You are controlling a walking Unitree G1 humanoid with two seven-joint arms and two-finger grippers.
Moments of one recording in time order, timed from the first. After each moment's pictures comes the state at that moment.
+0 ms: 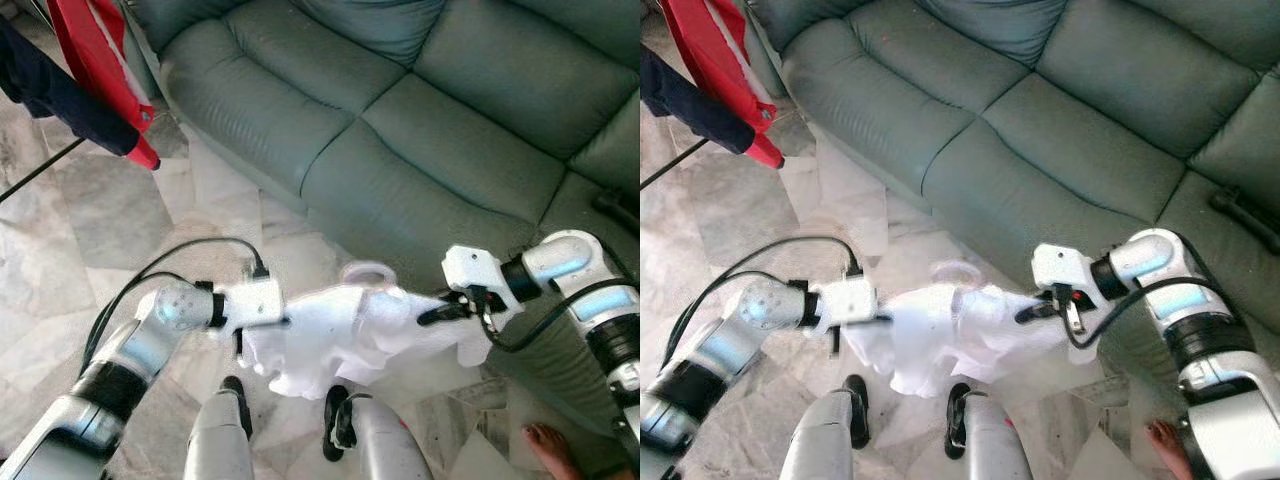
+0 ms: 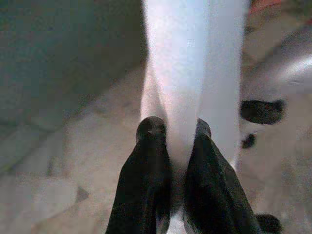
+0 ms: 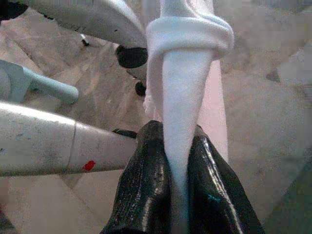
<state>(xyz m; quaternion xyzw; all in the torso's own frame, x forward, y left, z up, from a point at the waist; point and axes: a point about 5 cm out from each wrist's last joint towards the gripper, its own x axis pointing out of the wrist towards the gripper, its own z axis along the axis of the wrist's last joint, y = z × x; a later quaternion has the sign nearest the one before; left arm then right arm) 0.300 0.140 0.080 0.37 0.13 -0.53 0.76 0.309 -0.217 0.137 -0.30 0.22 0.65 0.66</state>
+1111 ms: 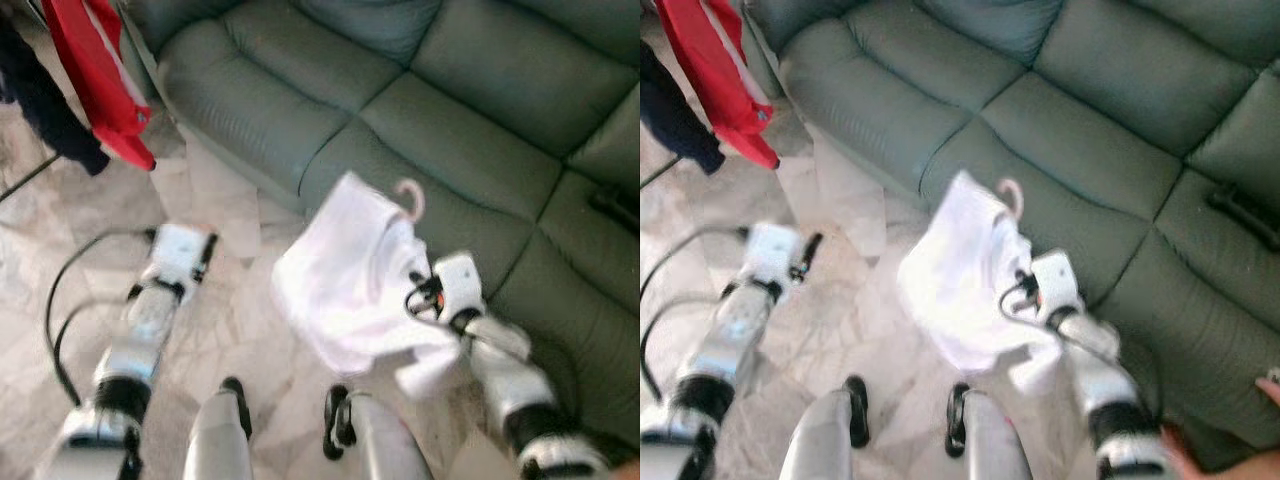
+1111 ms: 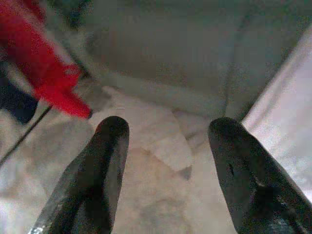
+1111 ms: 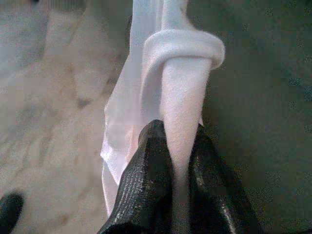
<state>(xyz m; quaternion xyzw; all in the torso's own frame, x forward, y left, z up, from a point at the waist) 0.314 0.209 0.071 0.14 0.04 -0.02 0.99 0.294 -0.193 0.045 -0.10 0.11 0.14 0.98</state>
